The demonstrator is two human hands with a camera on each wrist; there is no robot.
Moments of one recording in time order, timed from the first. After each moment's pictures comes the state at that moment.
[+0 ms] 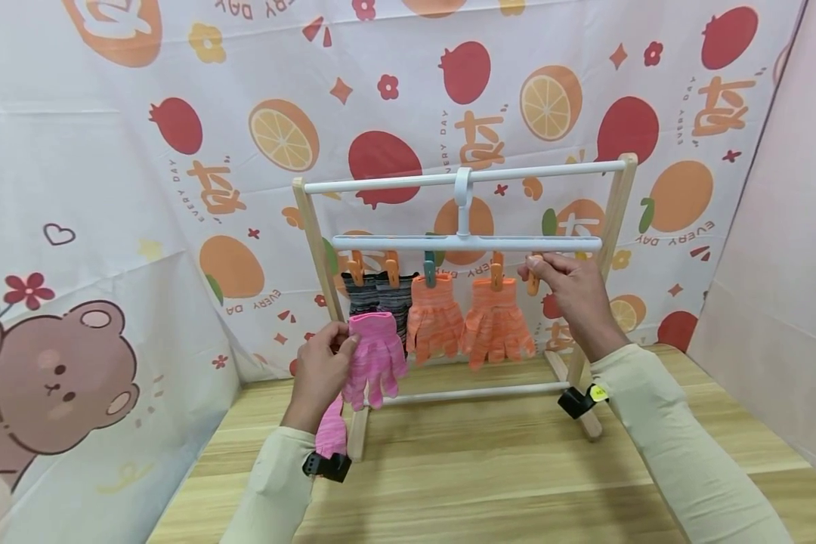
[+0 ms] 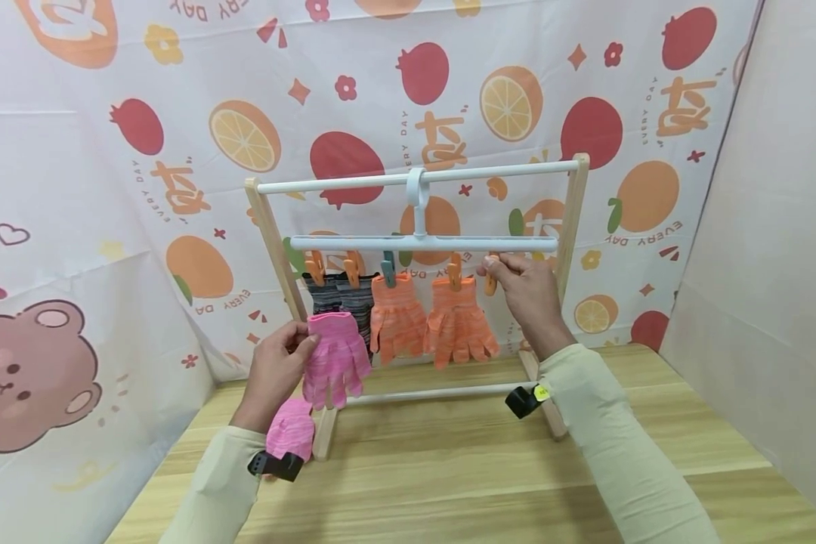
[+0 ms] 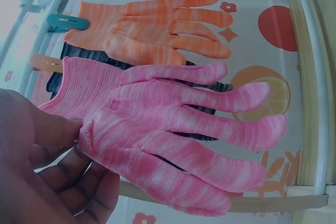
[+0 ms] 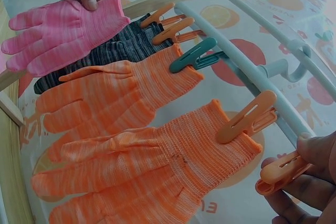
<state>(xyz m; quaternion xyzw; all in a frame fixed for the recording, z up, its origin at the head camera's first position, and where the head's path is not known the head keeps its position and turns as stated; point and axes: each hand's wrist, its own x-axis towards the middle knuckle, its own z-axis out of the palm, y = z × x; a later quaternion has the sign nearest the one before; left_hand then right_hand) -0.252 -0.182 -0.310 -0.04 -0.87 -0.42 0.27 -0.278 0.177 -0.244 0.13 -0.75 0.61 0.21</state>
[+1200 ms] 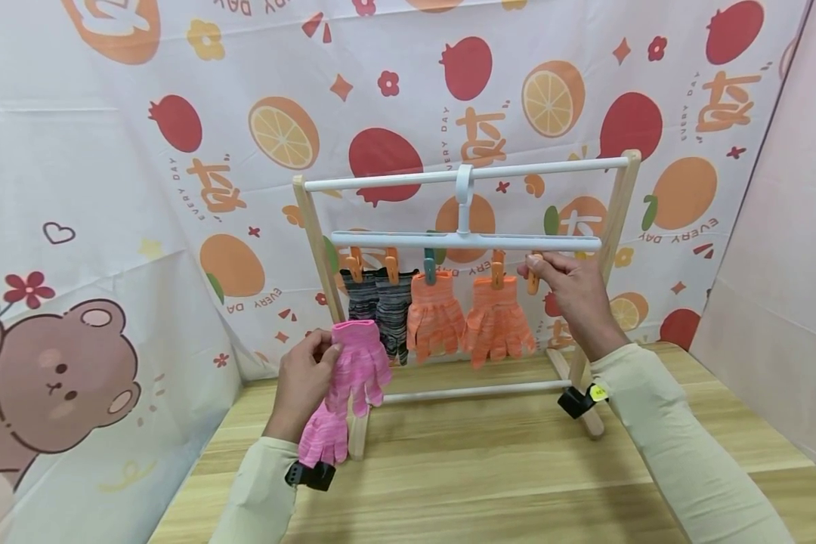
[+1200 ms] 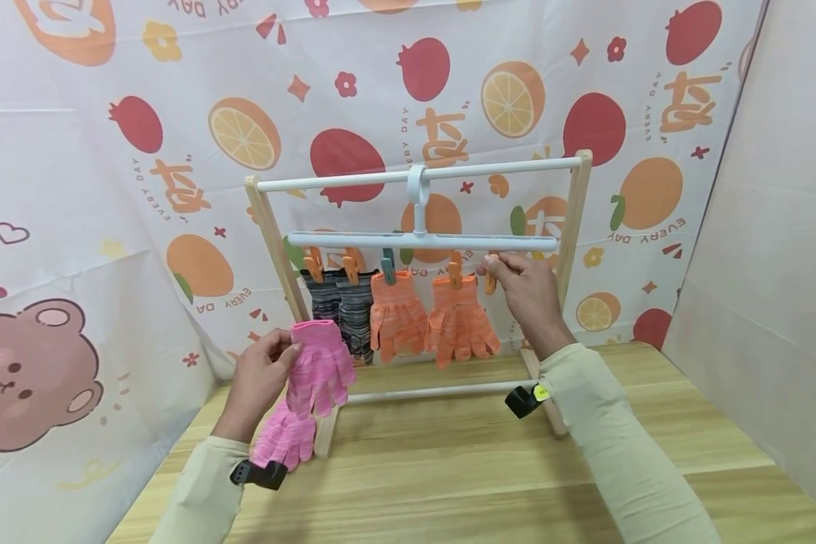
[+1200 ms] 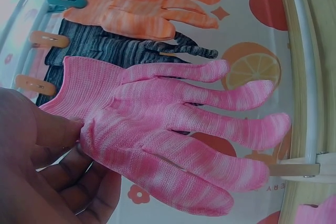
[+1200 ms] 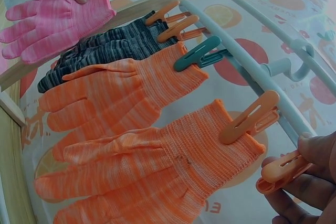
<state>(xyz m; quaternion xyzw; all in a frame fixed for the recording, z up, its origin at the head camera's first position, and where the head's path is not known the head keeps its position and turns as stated) -0.246 -0.205 -0.318 -0.02 -0.88 -0.40 0.27 -0.279 0.175 -0.245 0.12 -0.76 0.61 0.20</state>
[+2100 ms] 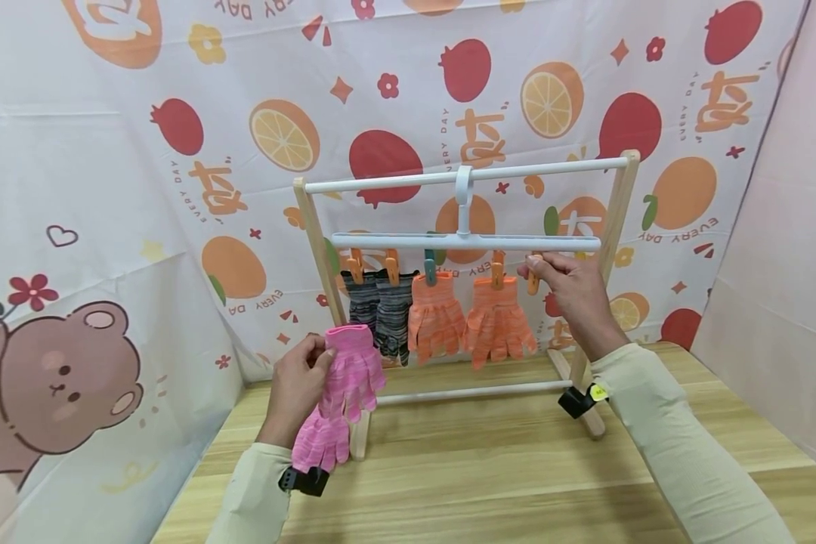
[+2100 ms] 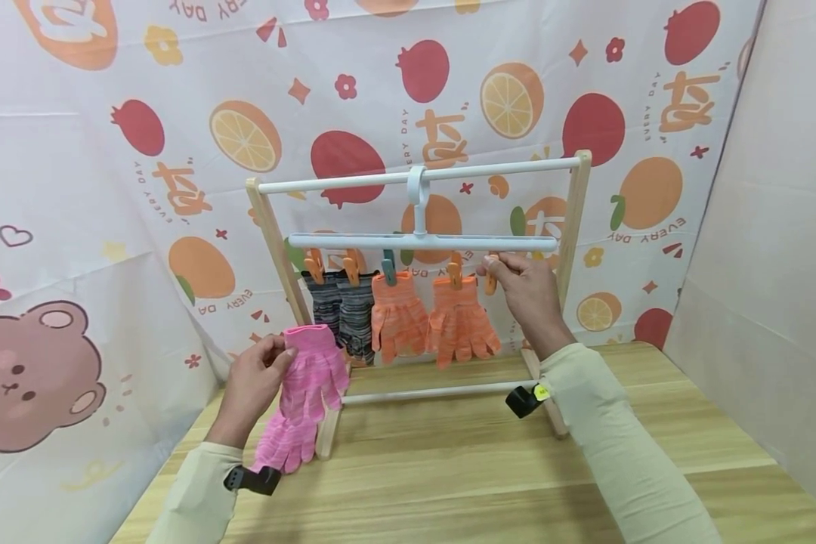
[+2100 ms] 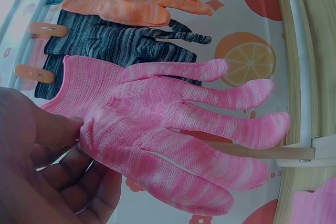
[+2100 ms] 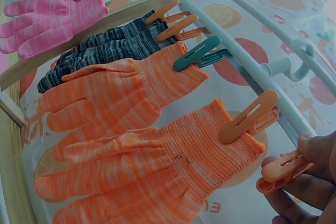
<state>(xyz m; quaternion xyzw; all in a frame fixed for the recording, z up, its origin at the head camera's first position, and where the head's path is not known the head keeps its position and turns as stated) -0.243 -0.216 -0.321 -0.01 -0.88 -0.39 0.28 -0.277 0.176 -0.245 0.12 -0.76 0.61 0.20</state>
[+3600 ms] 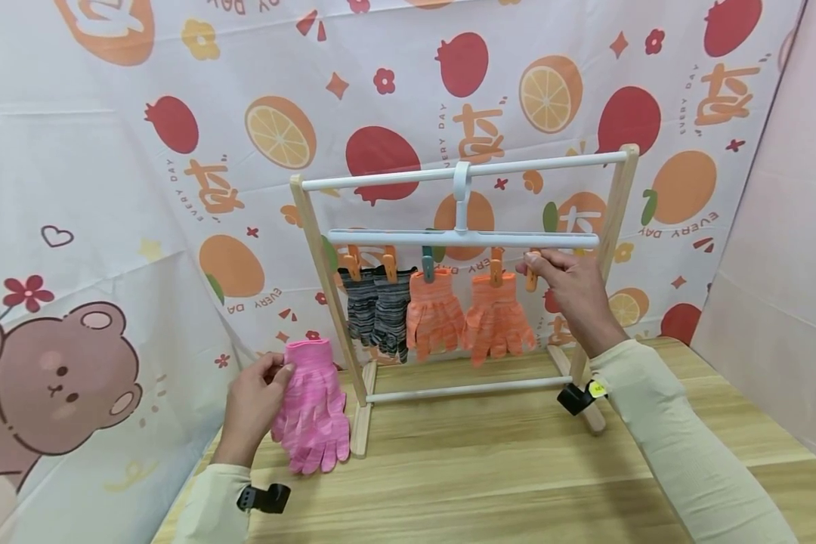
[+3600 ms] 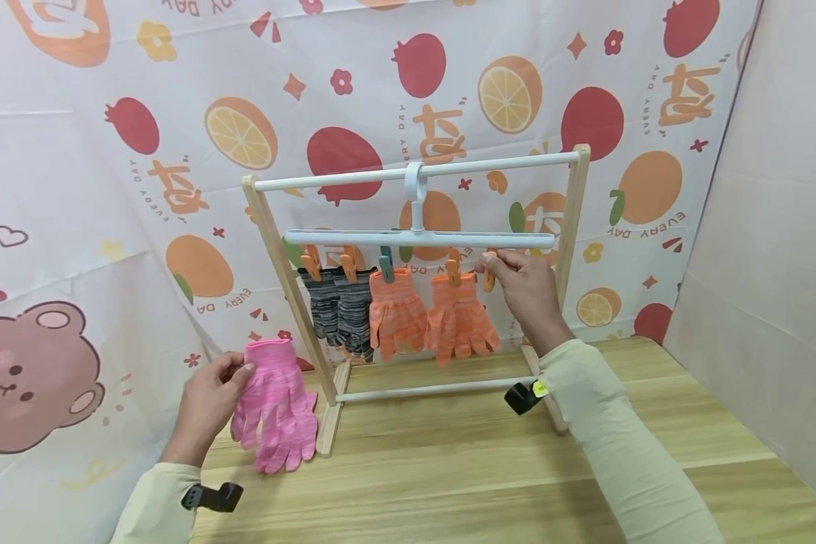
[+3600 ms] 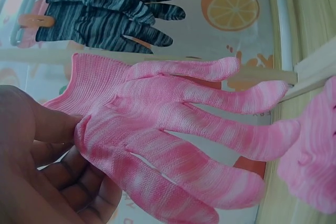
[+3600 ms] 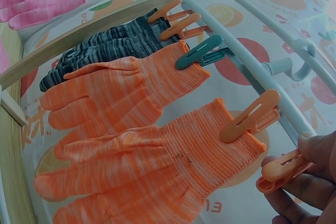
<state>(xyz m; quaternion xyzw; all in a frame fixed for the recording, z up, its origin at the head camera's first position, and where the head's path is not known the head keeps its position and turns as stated) -0.225 -0.266 -0.331 0.06 -0.90 -0.35 0.25 -0.278 0.177 -0.246 0.12 -0.77 0.60 0.20</state>
